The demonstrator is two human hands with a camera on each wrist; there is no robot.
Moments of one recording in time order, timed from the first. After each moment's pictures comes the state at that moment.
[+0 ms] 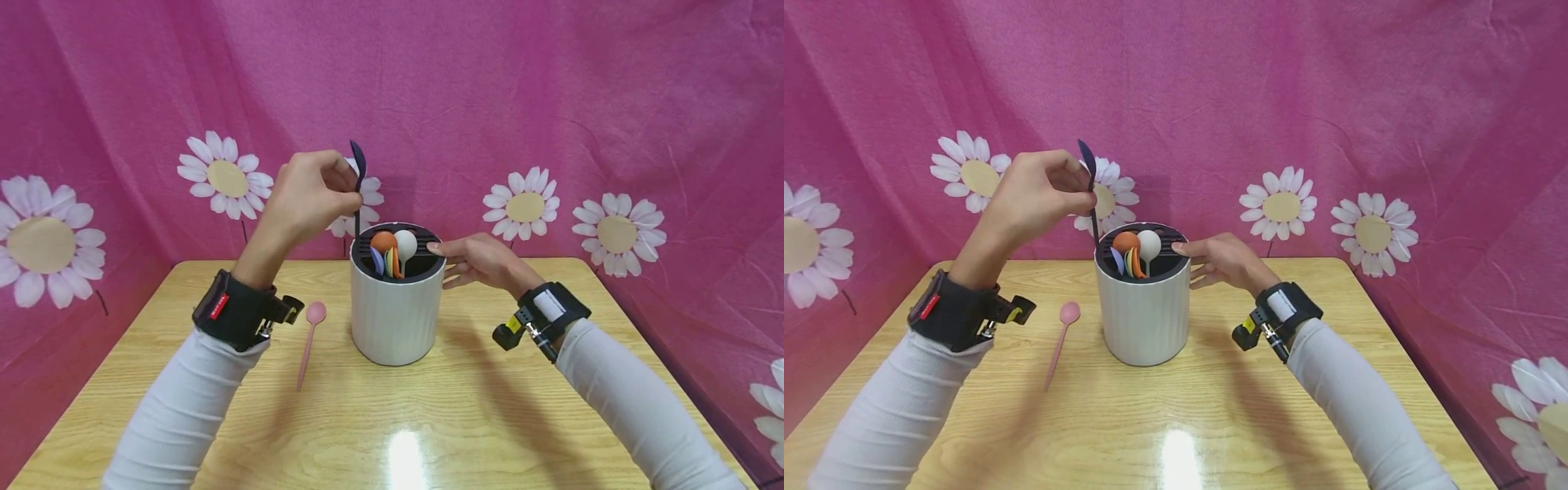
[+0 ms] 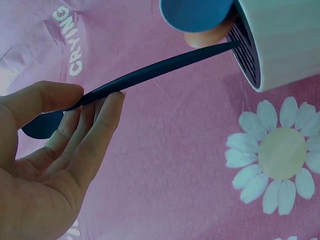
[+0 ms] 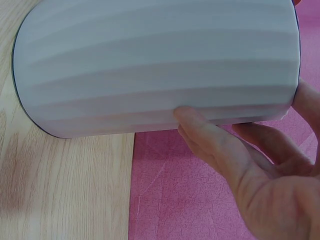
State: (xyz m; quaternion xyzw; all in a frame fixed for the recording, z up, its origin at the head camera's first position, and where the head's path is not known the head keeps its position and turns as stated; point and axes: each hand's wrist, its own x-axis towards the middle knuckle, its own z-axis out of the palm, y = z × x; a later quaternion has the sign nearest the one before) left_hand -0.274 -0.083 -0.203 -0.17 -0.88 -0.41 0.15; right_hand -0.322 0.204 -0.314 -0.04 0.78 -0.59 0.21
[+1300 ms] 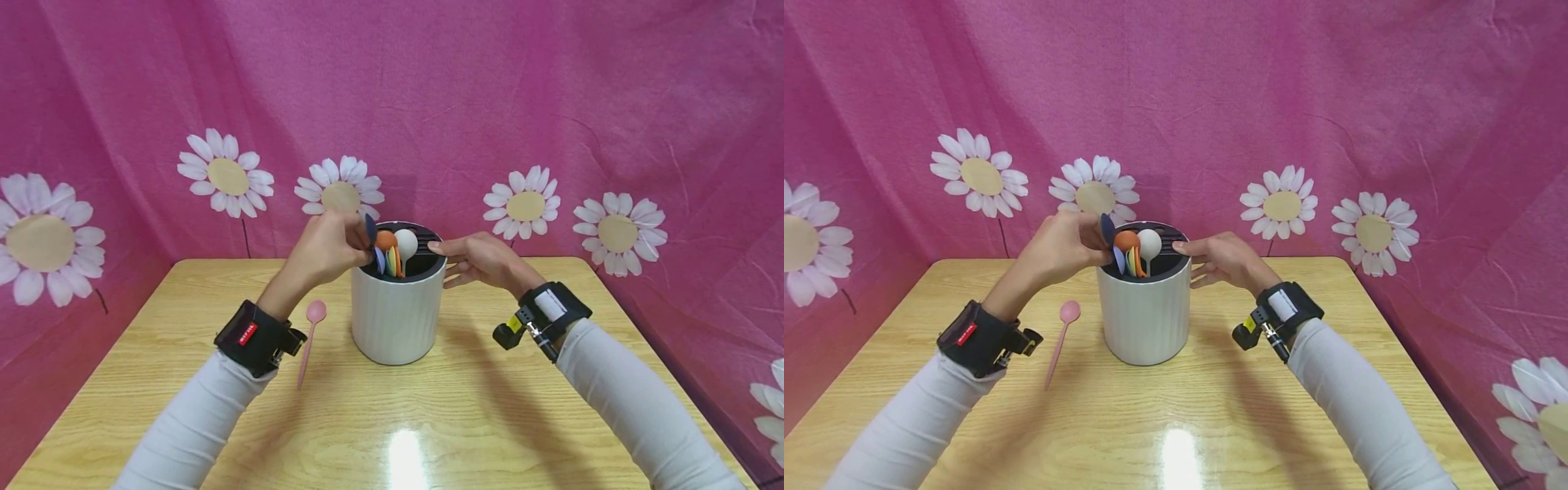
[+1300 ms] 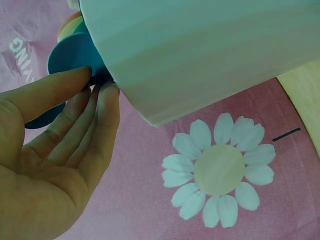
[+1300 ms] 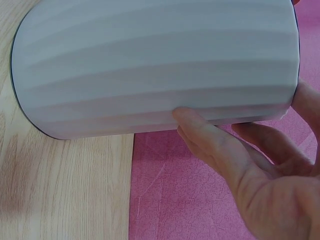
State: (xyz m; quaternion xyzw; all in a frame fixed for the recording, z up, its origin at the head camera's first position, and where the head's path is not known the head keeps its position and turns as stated) left_hand -0.282 -0.078 -0.267 -0.24 -0.90 -0.35 0.07; right_hand -0.320 0.203 -0.312 -0.04 0.78 -0.59 0.21
